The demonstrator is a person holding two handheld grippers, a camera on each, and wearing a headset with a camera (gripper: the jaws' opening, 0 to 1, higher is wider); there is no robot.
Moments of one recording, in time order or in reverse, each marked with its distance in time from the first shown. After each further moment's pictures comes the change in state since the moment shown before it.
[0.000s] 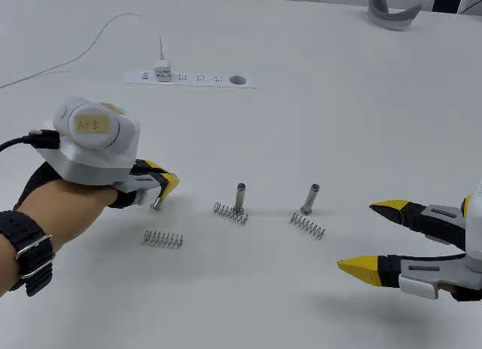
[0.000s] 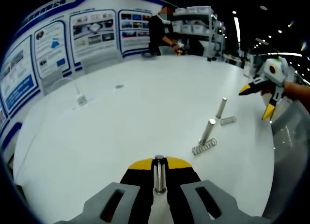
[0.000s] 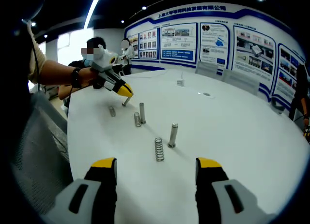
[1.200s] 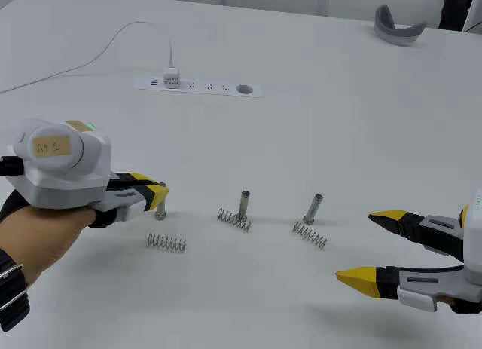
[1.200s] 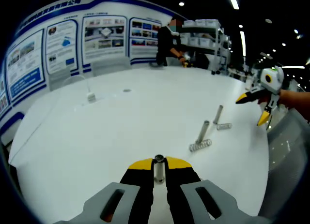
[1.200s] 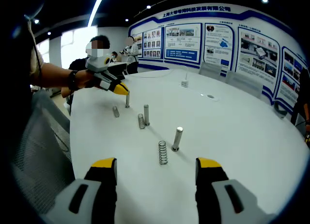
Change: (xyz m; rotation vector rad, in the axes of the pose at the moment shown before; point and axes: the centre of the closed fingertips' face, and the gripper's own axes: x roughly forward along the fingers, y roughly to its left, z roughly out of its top) left arm -0.027 0.002 -0.010 -0.084 -0.103 0.020; right arm 0.002 0.006 0.008 -0.028 0.007 0.024
